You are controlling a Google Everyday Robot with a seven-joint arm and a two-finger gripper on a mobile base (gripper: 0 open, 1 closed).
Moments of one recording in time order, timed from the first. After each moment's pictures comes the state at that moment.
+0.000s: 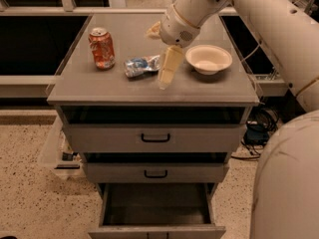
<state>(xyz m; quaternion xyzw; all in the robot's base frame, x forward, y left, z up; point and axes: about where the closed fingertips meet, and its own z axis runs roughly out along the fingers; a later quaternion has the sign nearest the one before) 0.639 -0.001 0.908 -0.76 0.58 0.14 0.25</state>
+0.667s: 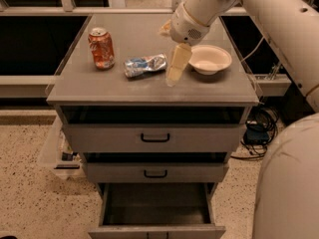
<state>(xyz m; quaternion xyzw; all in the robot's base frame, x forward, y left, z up) 0.650 -0.028 0.908 -0.73 0.62 0.12 0.25</state>
